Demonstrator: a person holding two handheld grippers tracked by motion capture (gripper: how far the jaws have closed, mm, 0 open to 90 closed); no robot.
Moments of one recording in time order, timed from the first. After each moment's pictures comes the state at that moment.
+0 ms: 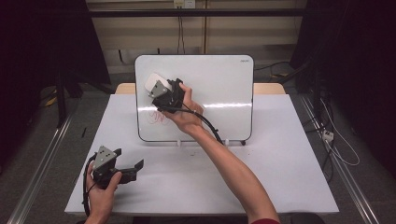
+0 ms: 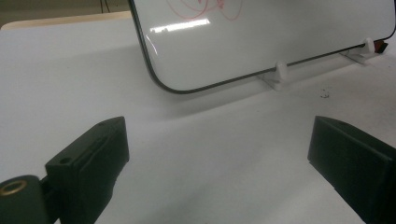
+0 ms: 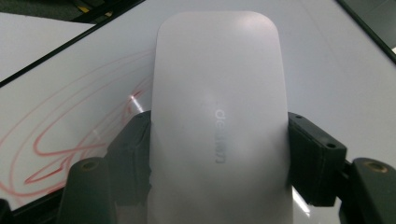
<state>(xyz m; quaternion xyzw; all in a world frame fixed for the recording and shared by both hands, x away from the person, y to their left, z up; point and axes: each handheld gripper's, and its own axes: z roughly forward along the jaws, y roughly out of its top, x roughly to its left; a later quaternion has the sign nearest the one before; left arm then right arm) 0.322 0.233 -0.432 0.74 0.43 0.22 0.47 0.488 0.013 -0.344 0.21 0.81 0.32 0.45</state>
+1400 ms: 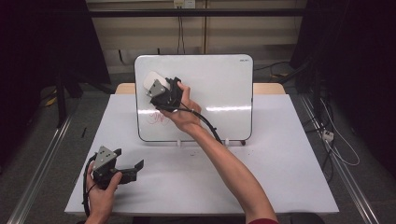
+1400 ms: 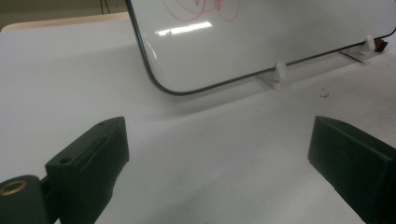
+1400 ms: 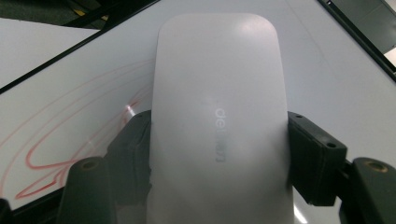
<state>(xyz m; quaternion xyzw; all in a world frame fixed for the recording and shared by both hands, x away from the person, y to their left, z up) 0.321 0.232 -0.432 0.74 0.43 0.22 0.47 0.488 0.019 -0.349 0.20 0.80 0.32 0.46</state>
